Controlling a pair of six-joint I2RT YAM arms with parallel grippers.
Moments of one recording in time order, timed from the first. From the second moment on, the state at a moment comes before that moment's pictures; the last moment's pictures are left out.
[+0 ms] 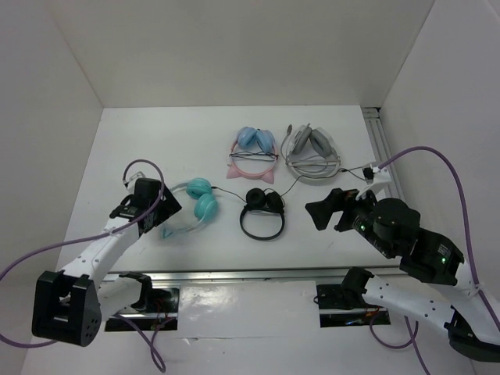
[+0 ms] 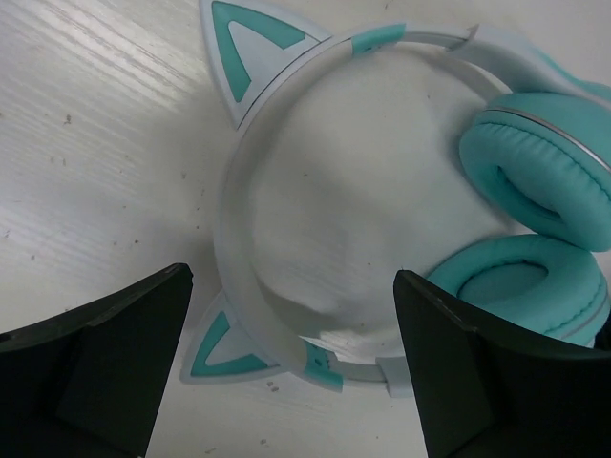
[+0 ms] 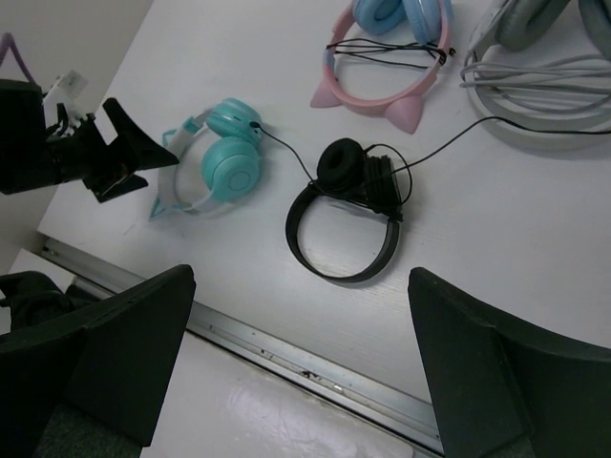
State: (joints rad) left arm -0.17 1.05 0.59 -0.48 -0.23 -0.78; right arm 0.92 0.57 1.09 -0.85 0.40 0.57
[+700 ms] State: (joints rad) left arm -0.10 1.16 0.55 -0.35 -0.16 -0.71; right arm 0.92 0.57 1.02 -0.78 0.35 0.54
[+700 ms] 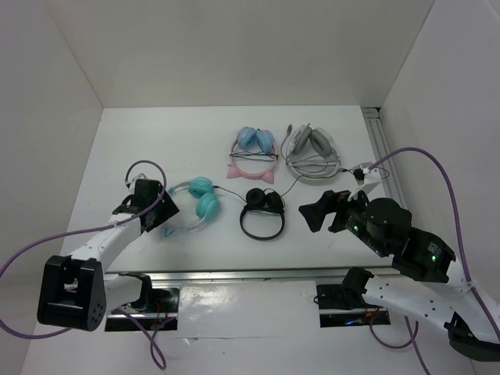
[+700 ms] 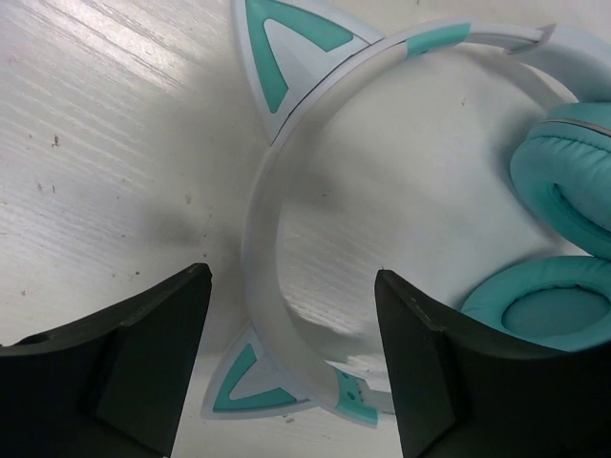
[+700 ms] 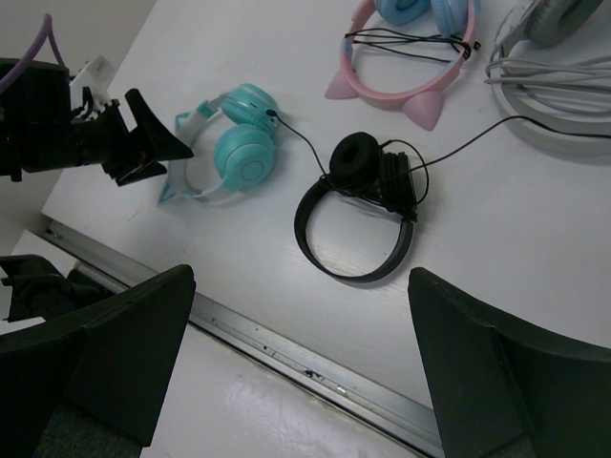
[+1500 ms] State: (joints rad) left arm -0.05 1.31 0.59 -0.36 -0.18 -0.72; right arm 0.92 0.57 1.02 -0.77 0.35 0.54
